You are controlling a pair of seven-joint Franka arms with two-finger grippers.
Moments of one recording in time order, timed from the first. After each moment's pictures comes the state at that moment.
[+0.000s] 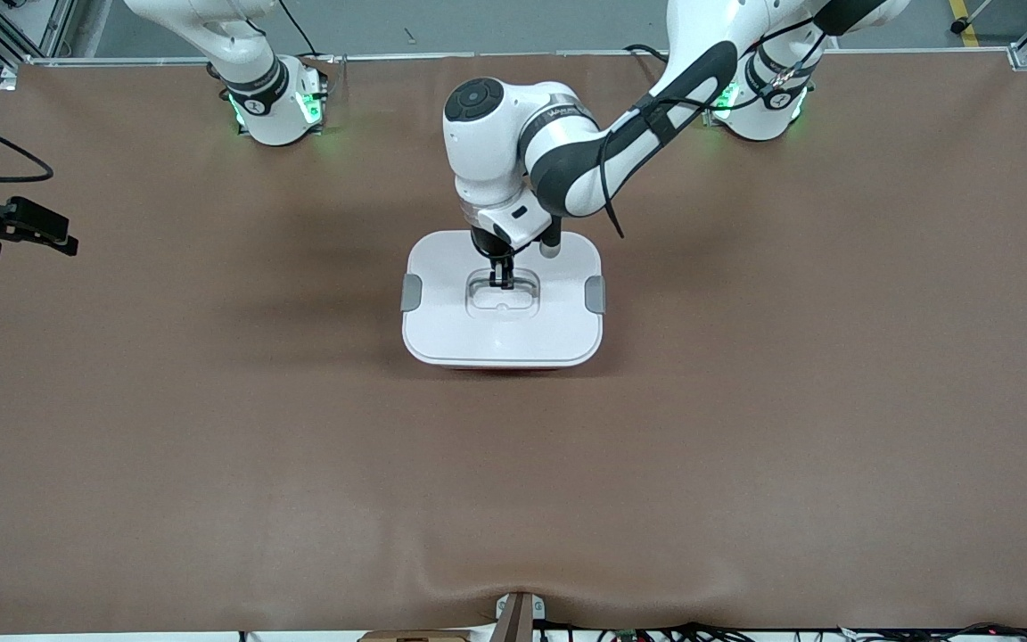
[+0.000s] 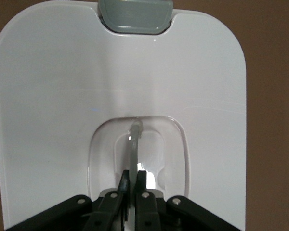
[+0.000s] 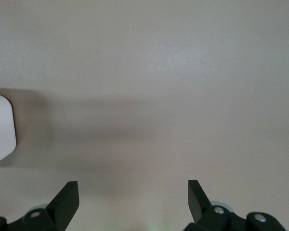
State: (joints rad) left arm -0.45 0.64 -0.63 -1.51 0.64 2.04 -2.77; right arm 0.02 0.03 -0.10 -1.57 0.01 1.53 -0.11
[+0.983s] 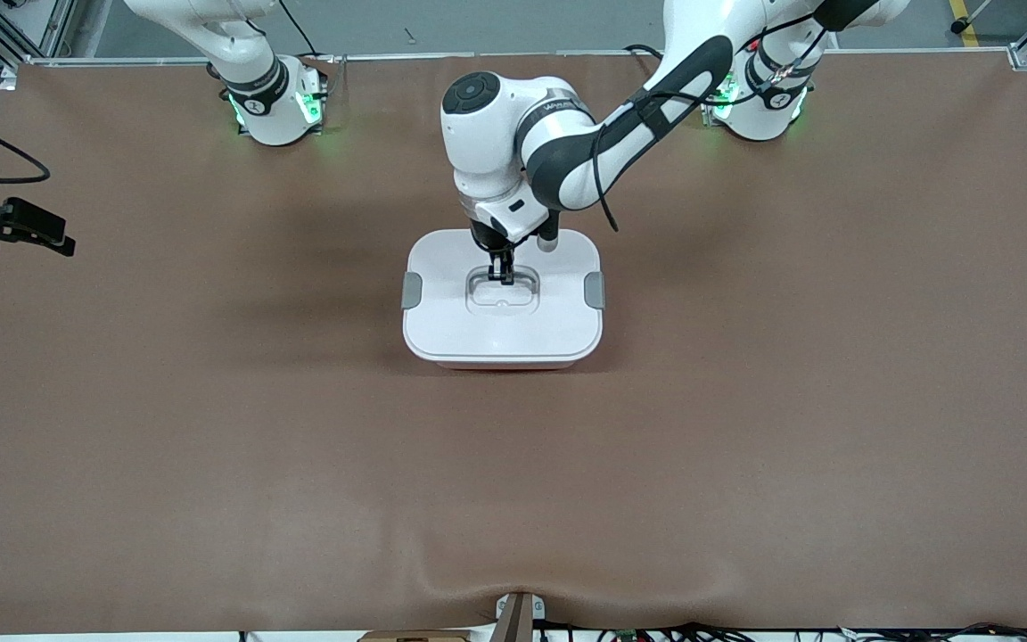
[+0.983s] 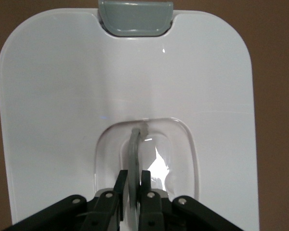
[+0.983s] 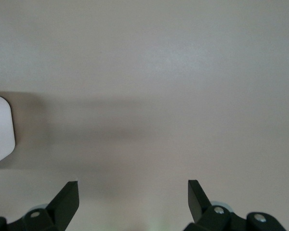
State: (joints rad) left arm -0.45 0.63 -0.63 -1.55 0.66 2.04 -2.77; right arm 0.02 0.03 -0.11 -1.57 0.01 1.53 -0.11
